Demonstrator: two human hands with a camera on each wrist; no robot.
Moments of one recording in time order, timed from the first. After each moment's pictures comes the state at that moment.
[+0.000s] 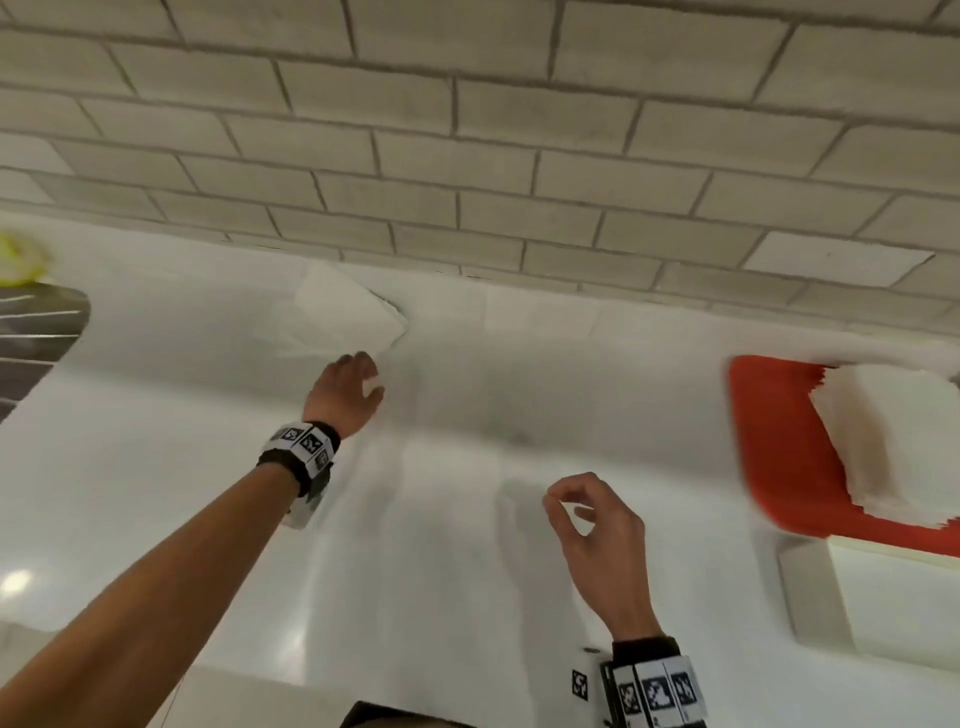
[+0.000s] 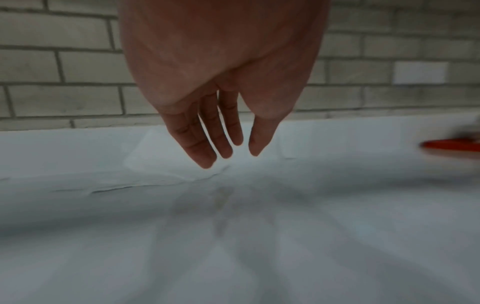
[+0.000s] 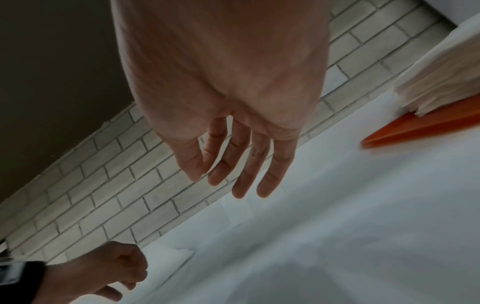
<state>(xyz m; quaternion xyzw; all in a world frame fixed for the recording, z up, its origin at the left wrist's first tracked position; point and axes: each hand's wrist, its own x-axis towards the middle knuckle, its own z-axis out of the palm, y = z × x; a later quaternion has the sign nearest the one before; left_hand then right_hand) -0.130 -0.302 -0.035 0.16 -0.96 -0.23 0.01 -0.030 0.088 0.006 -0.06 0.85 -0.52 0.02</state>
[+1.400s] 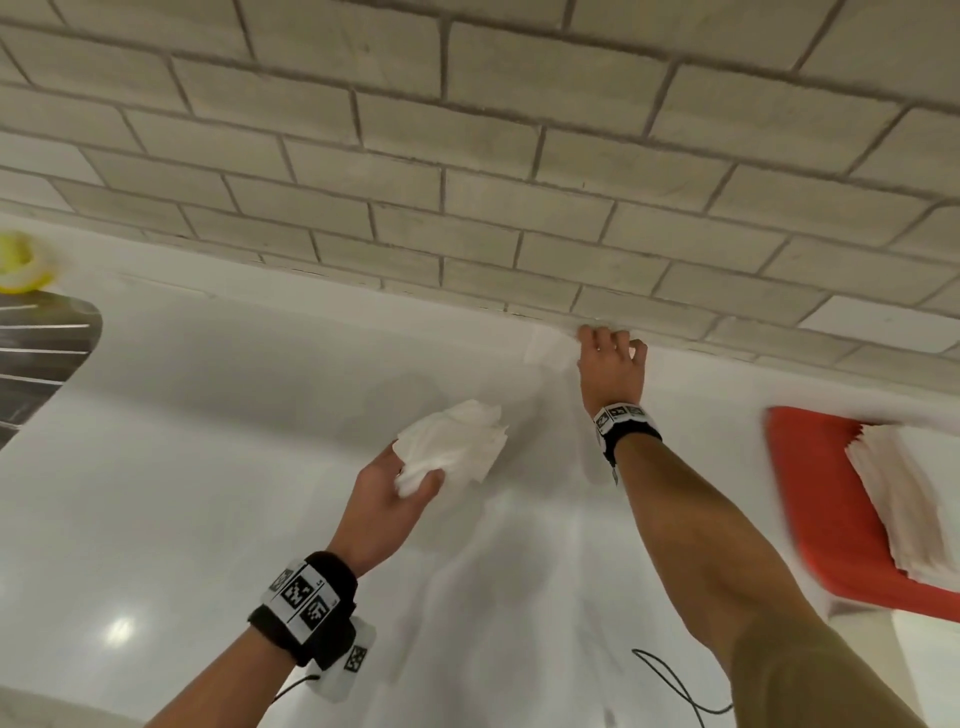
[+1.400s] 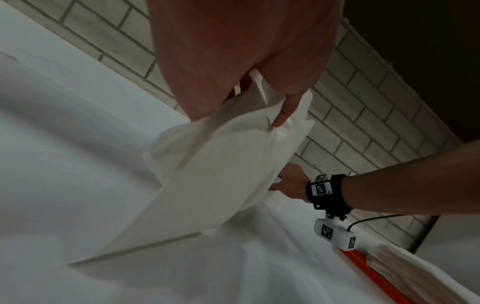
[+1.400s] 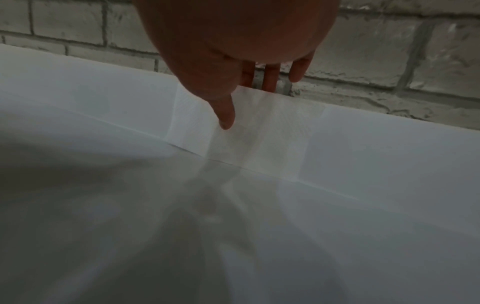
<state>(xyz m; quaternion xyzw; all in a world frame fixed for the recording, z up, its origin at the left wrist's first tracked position) -0.042 -0.278 0.011 0.13 -0.80 -0.58 0.06 -0.334 -0.021 -0.044 -0.11 0.98 0.08 -0.12</state>
